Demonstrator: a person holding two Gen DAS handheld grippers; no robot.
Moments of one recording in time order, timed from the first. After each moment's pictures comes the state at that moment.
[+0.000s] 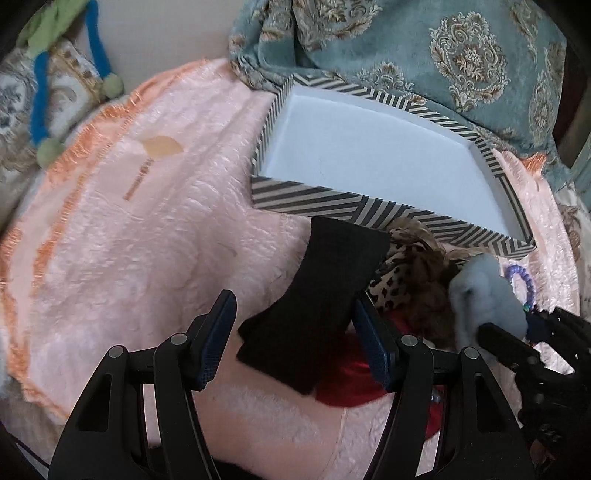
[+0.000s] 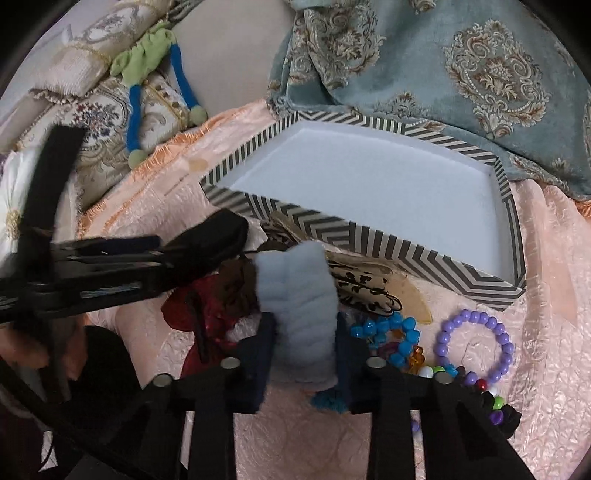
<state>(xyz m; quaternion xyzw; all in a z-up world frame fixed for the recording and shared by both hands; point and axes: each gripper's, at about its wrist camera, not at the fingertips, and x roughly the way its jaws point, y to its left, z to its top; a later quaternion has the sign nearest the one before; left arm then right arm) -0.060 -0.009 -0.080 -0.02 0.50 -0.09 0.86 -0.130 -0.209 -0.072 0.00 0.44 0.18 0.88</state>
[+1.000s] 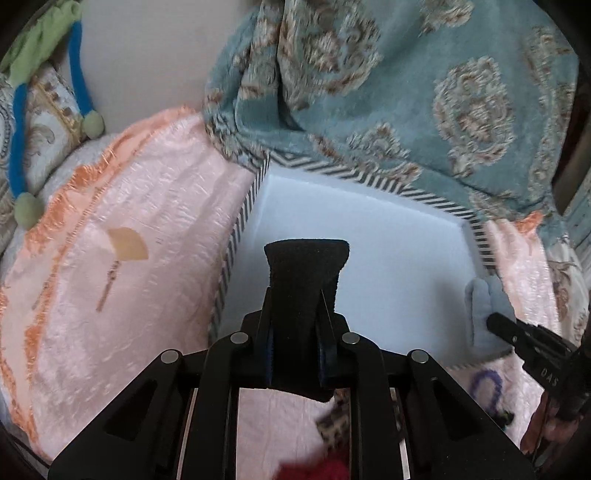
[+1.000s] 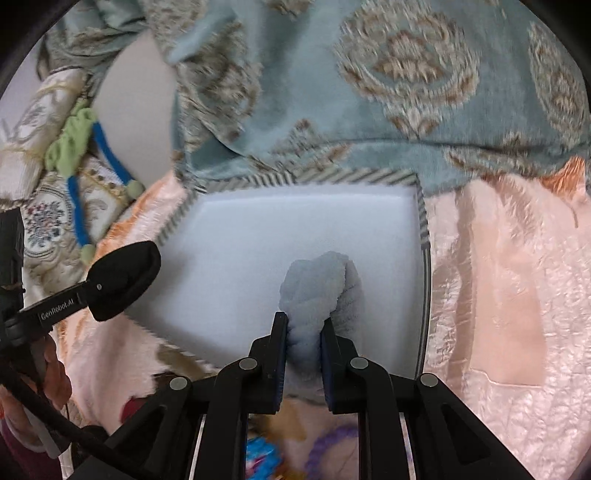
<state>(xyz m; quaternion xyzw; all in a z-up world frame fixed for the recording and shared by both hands) 0.037 -0.038 -0.035 -0.04 0.46 -0.09 0.88 -0.032 -0.313 -0.058 0.11 0.44 0.10 0.89</state>
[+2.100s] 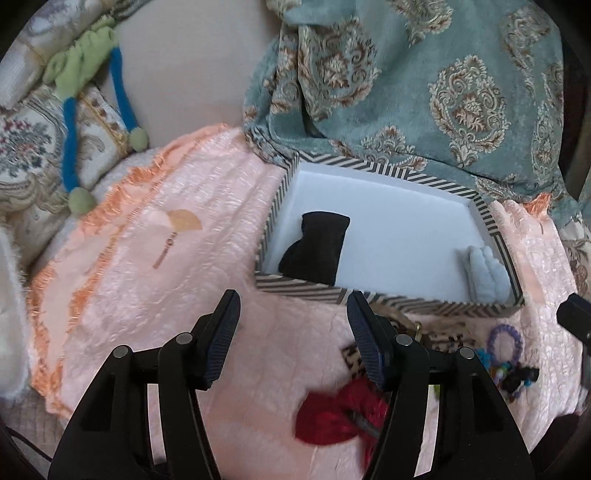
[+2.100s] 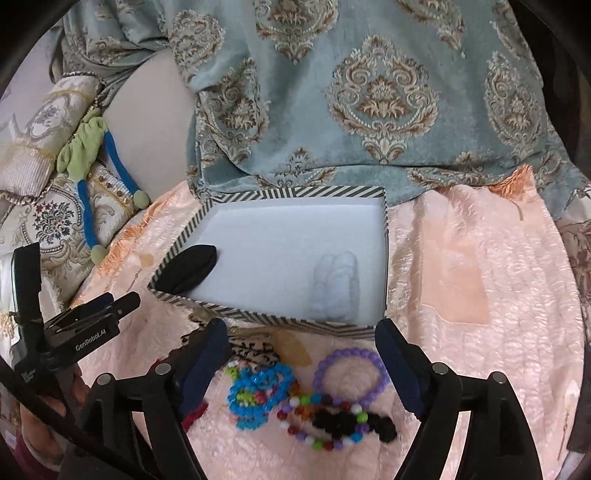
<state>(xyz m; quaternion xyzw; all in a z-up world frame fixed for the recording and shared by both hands) -0.068 -0.030 -0.016 0.01 0.40 -0.03 0.92 -0.133 -0.301 0.002 0.09 0.39 0.06 0.91</state>
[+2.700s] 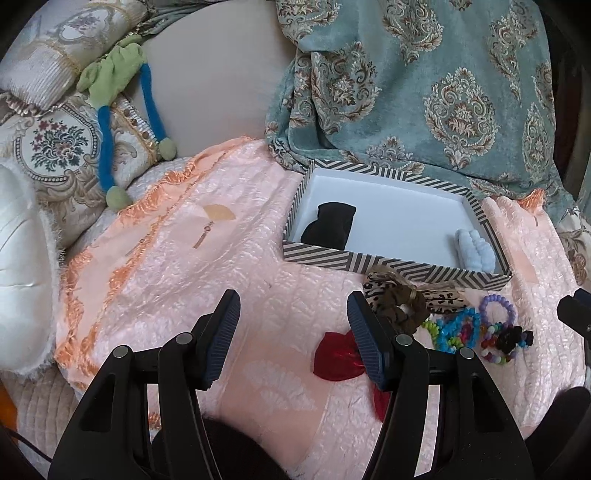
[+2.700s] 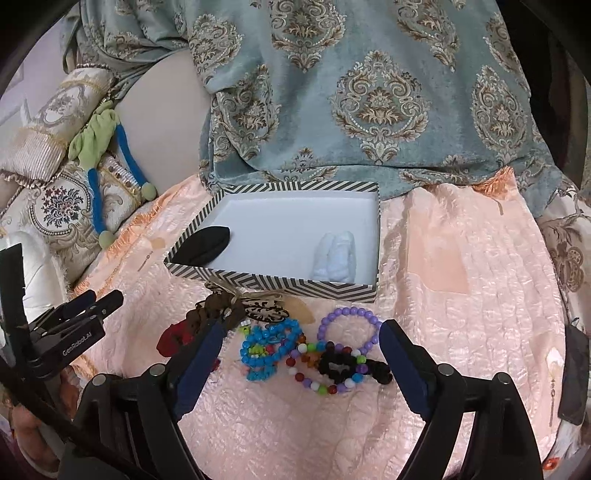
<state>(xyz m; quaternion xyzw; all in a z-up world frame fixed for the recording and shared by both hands) -0.139 -0.016 -0.001 0.02 0.37 -0.01 0.93 -0.189 -0.287 0.009 0.07 0.38 0.06 0.92</state>
